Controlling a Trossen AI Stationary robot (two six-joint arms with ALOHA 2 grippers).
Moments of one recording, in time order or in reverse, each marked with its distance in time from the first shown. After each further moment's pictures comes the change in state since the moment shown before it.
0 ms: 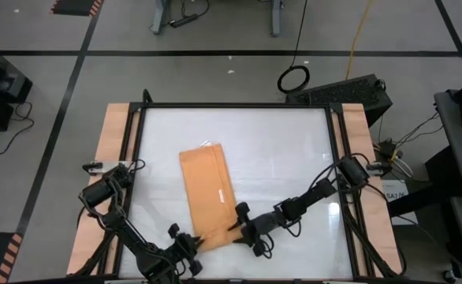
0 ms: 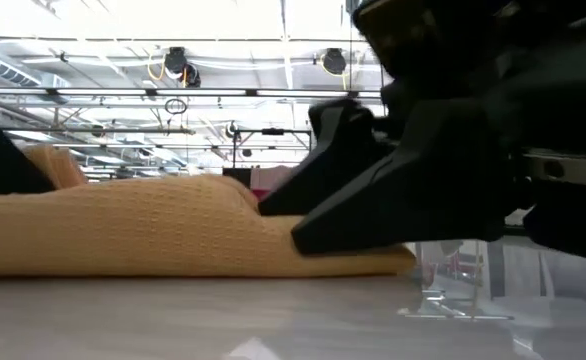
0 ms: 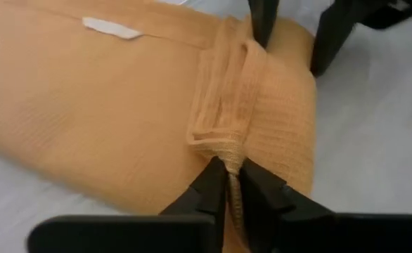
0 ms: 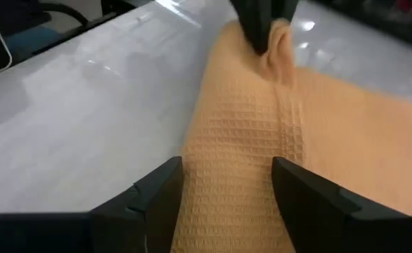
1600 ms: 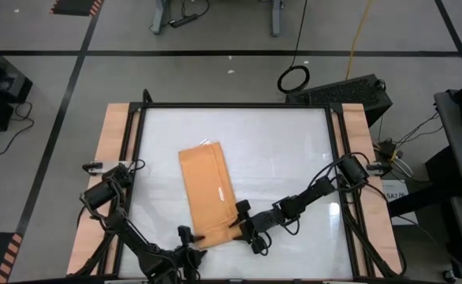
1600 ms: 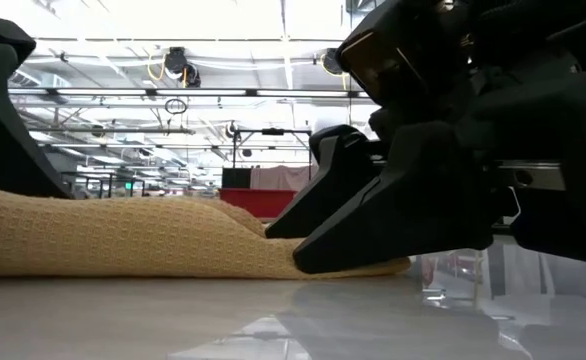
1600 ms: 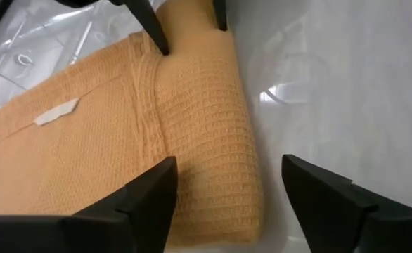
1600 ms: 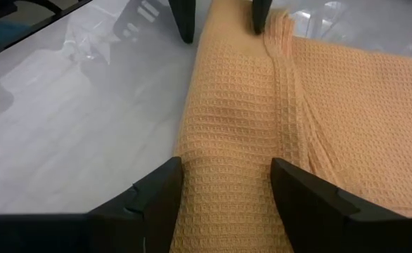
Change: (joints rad) left arm 0.007 0.028 0.001 0.092 0.070 0.736; right arm -0.027 0.000 0.001 -0.068 -0.018 0.109
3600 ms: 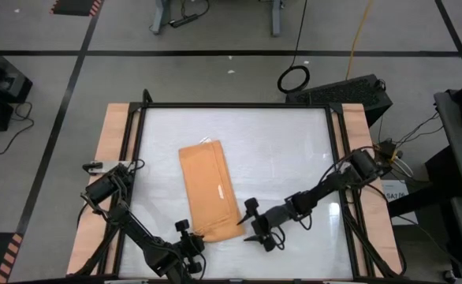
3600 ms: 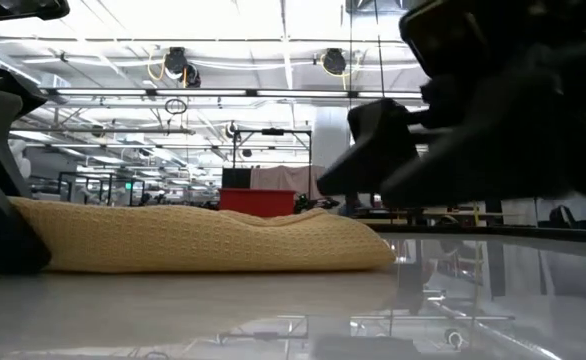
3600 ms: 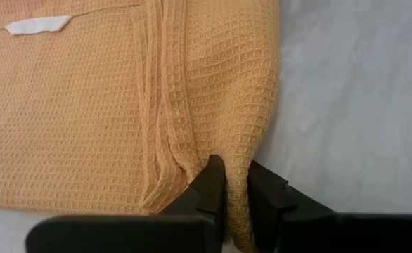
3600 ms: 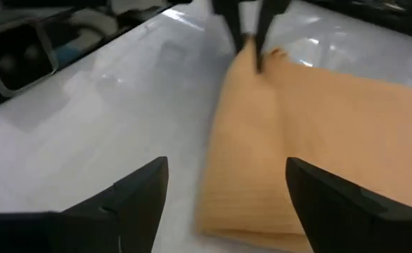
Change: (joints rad) left arm 0.061 -0.035 -0.009 -0.100 0.172 -0.296; right arm 0.014 -0.140 -0.181 0.135 -0.047 -0.036
